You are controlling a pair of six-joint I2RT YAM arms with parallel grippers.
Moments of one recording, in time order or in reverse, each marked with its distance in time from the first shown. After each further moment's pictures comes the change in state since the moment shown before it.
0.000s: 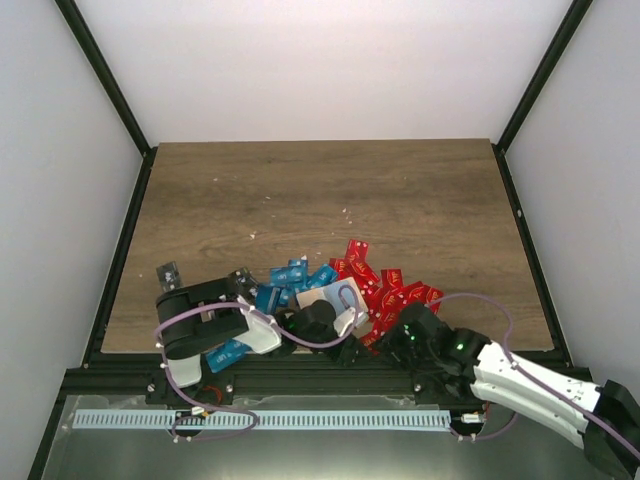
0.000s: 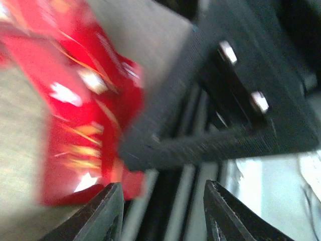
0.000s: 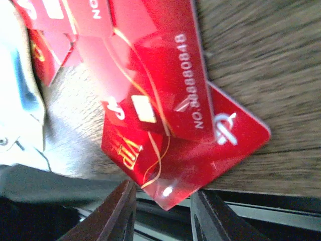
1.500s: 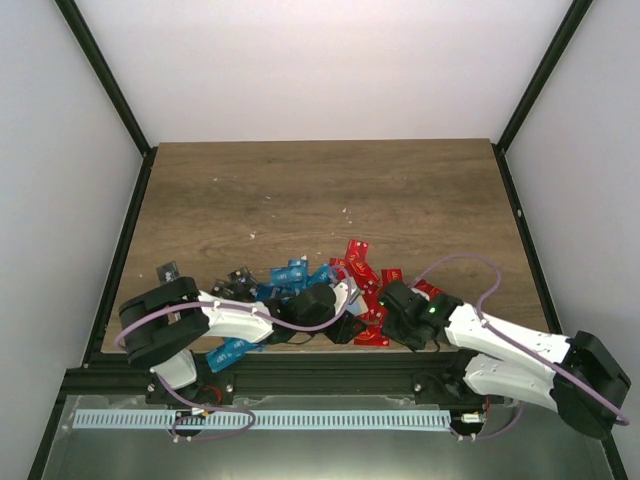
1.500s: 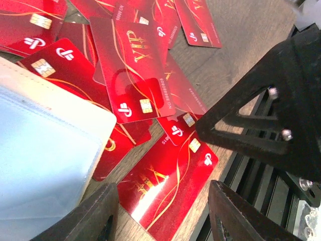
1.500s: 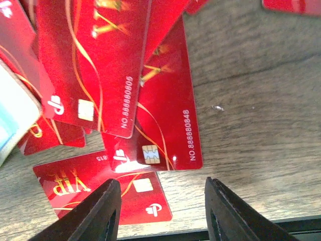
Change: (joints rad) left arm 0.034 -0.188 0.089 -0.396 -0.249 0.143; right arm -0.007 0.401 0.329 -0.282 0.294 -0.293
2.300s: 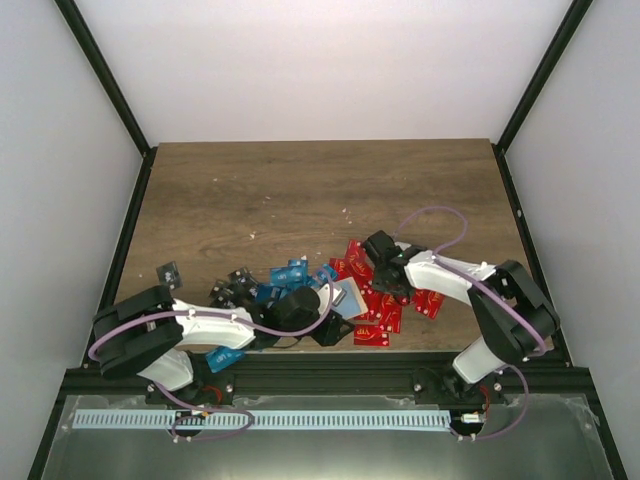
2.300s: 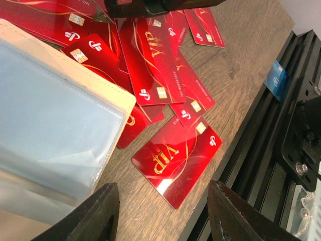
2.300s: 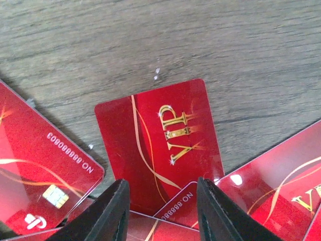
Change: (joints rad) left arm 0.006 -0.148 -0.119 -0.002 -0.034 -0.003; right arm -0.253 0.540 0.332 0.154 0.196 -0.455
